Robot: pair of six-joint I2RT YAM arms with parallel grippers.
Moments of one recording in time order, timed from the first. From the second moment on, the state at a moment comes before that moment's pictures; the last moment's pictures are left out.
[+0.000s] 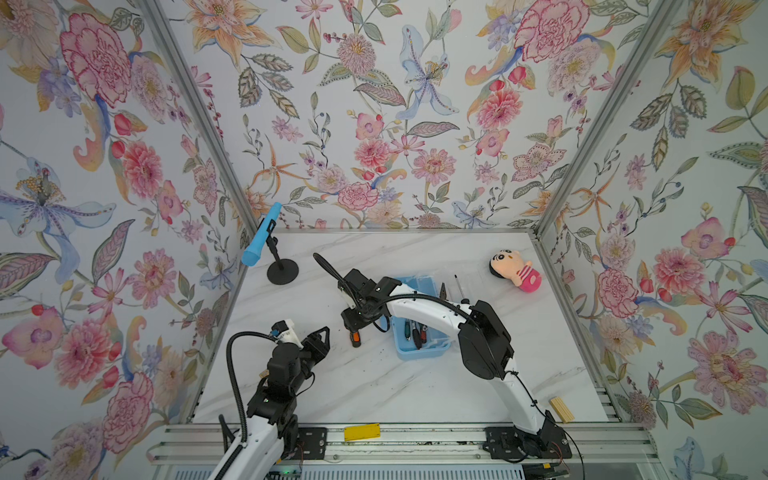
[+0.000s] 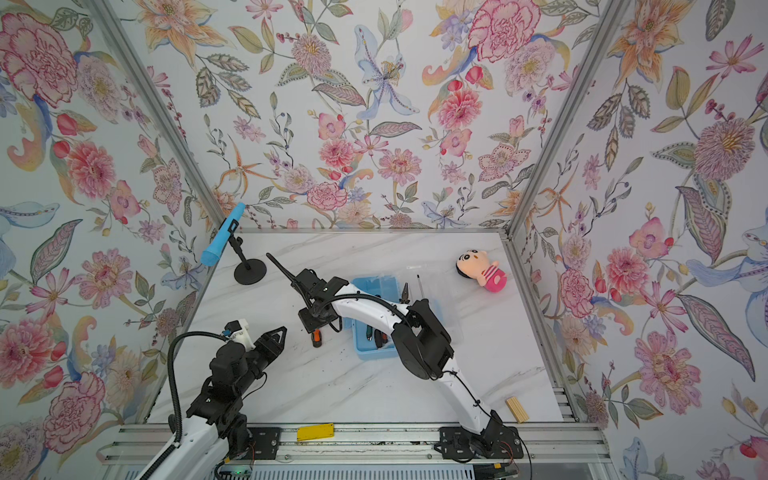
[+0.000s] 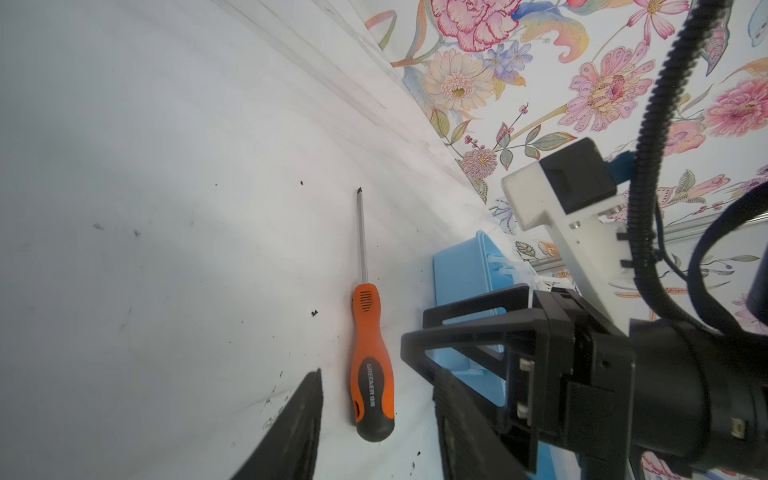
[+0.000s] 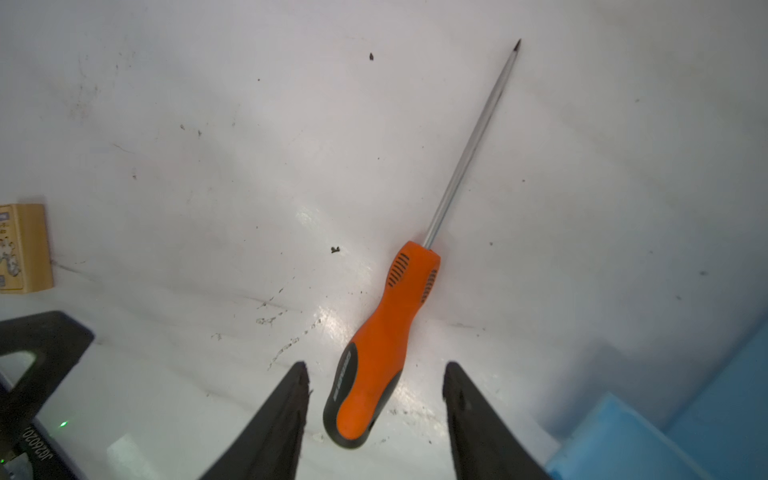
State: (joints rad) left arm -0.26 0.49 0.07 0.04 0.05 -0.94; right arm 1.00 2.30 1.99 -0.80 -0.07 0.33
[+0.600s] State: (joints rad) left arm -0.26 0.55 0.07 0.03 0.05 -0.92; right arm 1.00 2.44 2.07 -0.80 0.00 0.35
